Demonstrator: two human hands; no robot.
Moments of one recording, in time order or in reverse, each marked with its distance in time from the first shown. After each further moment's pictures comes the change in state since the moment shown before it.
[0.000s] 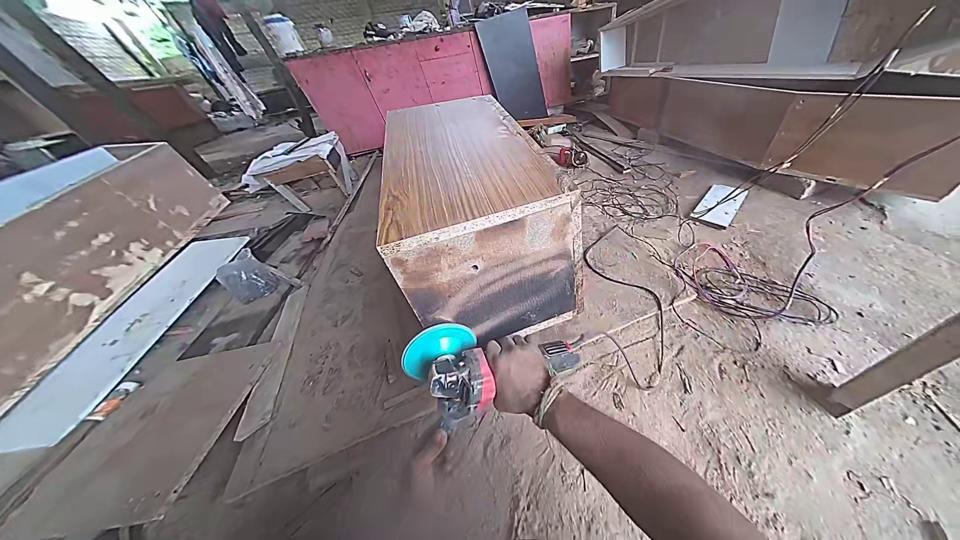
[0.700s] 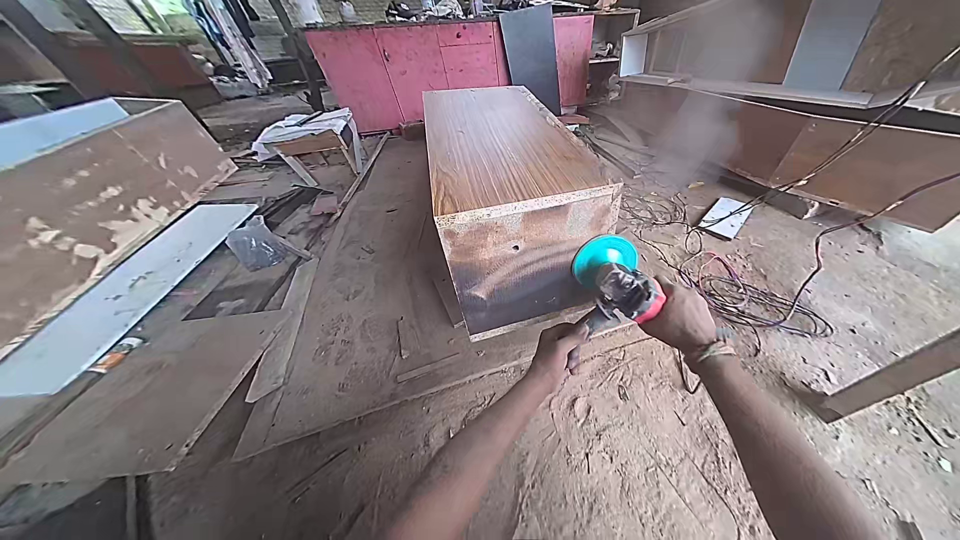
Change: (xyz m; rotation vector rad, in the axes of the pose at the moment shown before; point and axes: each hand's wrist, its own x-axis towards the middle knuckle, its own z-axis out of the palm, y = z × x) left_hand 0.094 0.006 0.200 0.154 -0.309 -0.137; right_hand -0.094 0.133 -0.094 -0.012 0.328 0.588
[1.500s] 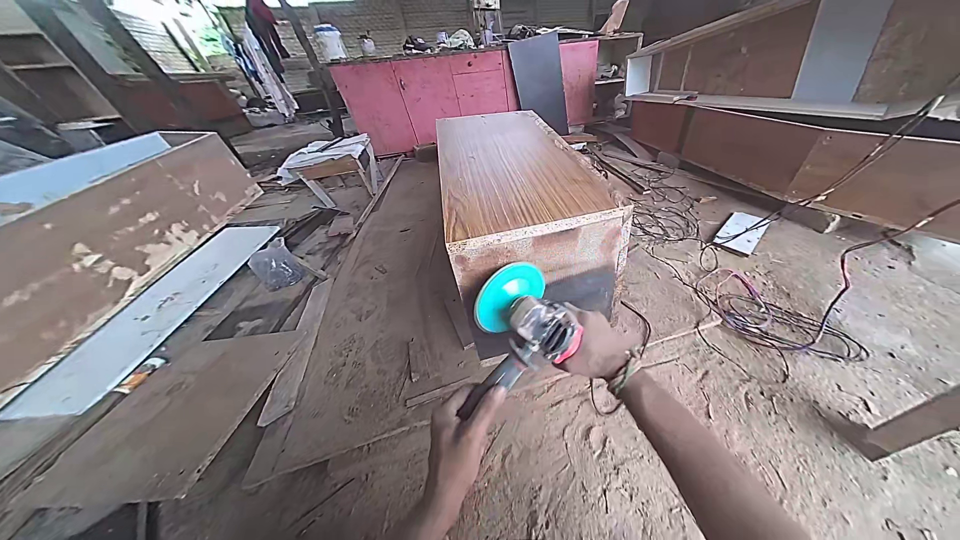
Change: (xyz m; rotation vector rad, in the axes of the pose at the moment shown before) left_hand -0.143 0.070 -0.072 0.404 0.534 0.299; right_hand 0.007 -0.118 0.053 0.409 -0.063 -0.541
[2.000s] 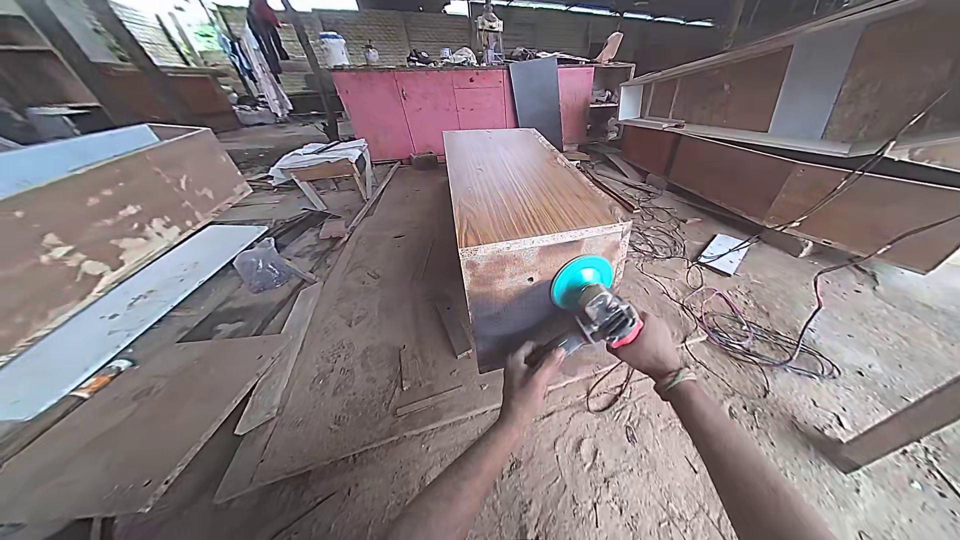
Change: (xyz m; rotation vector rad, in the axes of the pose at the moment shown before) left_hand 0.066 -0.016 0.093 -0.122 -0.192 0.058; right_hand -0.030 0.047 -0.049 -0.143 0.193 0.404
